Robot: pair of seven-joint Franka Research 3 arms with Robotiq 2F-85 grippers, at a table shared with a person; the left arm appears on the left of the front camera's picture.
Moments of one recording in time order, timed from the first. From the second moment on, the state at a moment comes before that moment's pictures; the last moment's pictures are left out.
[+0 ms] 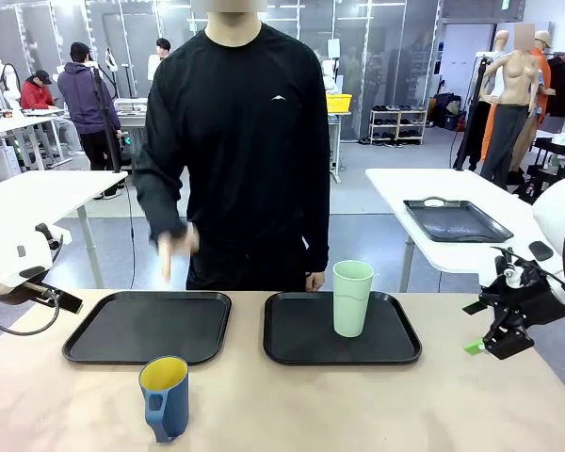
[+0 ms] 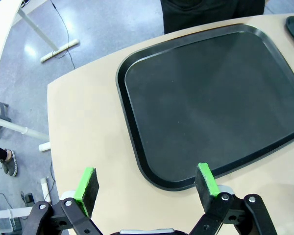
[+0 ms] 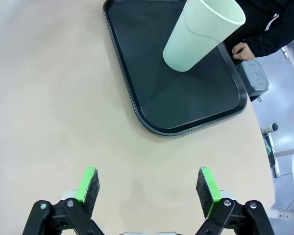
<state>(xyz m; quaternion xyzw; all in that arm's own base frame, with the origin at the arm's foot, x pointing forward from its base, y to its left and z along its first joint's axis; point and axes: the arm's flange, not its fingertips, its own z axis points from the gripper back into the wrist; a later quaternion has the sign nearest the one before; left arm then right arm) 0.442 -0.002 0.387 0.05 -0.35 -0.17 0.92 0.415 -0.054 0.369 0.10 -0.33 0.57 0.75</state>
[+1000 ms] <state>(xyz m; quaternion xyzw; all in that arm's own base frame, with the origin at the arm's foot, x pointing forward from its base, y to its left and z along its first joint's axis) 0.442 -0.002 0.387 0.05 -0.35 -0.17 0.92 0.415 -0.053 0.368 0.10 -0.33 0.57 0.75</state>
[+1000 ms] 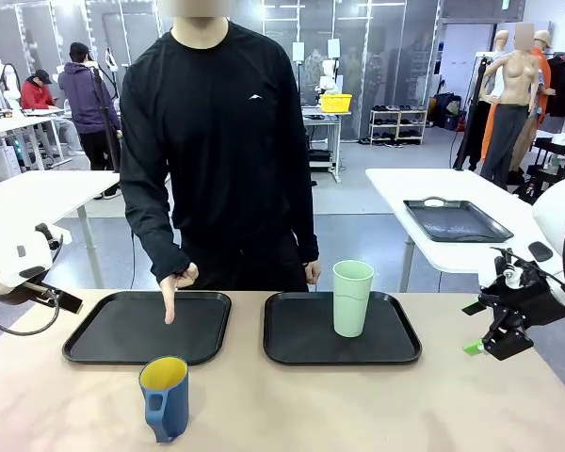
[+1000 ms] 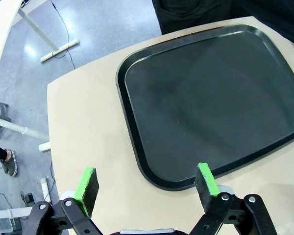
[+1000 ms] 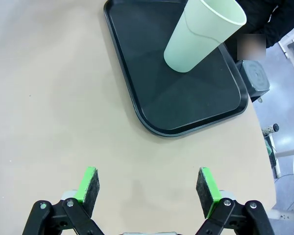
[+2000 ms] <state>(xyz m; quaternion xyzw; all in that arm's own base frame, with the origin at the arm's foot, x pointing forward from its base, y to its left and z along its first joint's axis) 0.436 -0.027 0.384 0.02 -0.31 -0.25 0.92 0.415 -0.053 0.368 0.10 -0.33 0.57 0.75</state>
